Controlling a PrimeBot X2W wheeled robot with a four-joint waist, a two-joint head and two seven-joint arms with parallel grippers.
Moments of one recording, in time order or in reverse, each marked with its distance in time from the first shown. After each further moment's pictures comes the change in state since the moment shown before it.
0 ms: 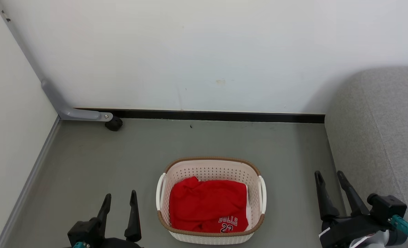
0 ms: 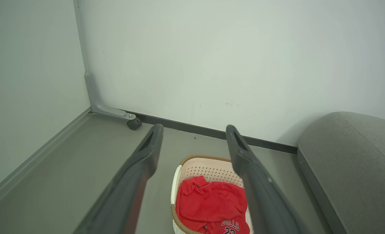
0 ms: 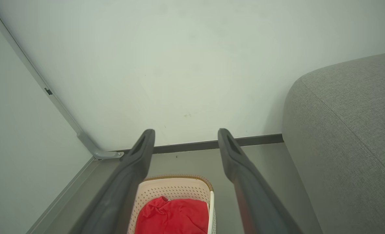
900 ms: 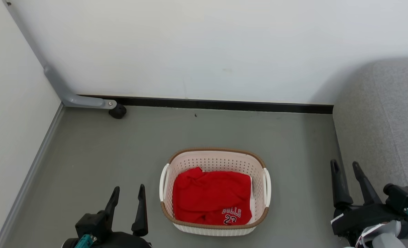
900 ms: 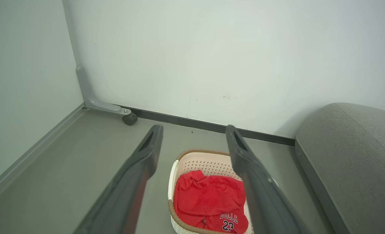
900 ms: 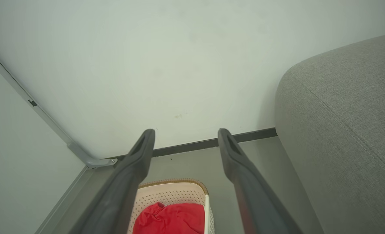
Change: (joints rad) left arm -0.040 0.013 -0.063 0.011 -0.020 0.000 0.000; right arm -0.067 -0.028 -0.046 0.057 0.080 0.000 0.000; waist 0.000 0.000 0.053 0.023
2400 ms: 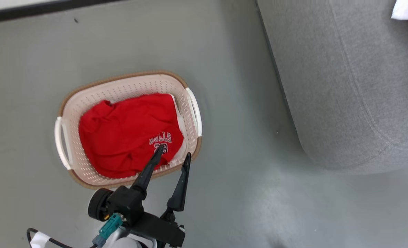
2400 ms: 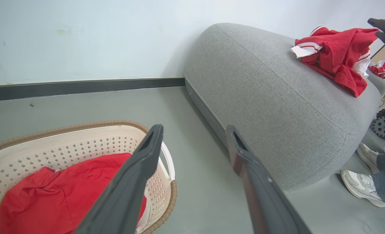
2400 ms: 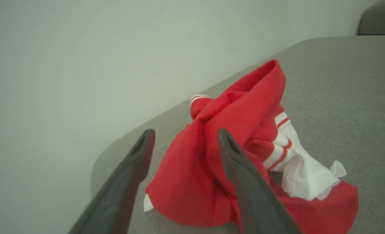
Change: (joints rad) left arm -0.107 0.050 -0.196 -0.241 0.067 -0.060 0.024; right arm -0.718 -0.308 -0.254 0.411 0.146 -0.002 0.000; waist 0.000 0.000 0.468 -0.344
